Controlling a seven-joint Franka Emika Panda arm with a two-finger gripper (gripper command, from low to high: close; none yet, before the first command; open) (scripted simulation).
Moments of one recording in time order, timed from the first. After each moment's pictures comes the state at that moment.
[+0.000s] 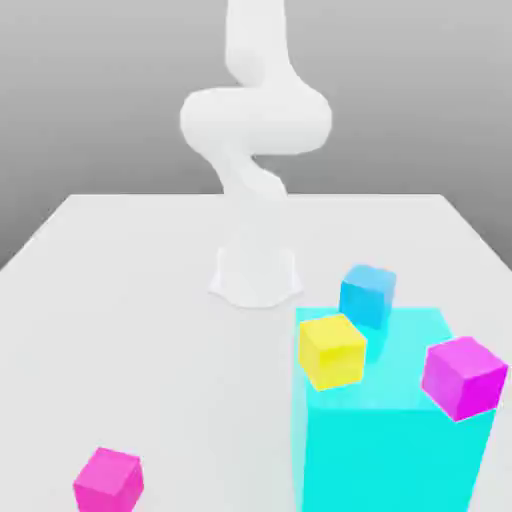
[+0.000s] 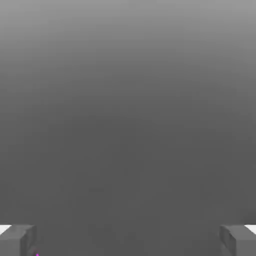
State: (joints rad) arm 0.00 -0.71 -0.03 -2.31 0.01 2.33 0.79
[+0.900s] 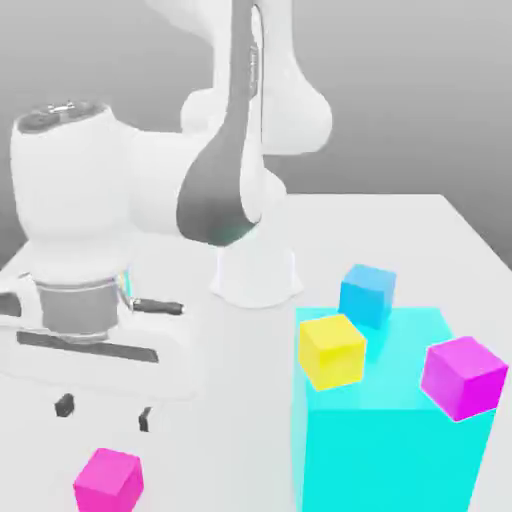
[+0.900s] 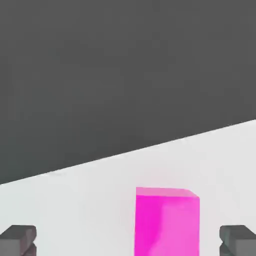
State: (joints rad) arm -0.10 0.27 -0.22 -2.37 0.15 2.65 0.63
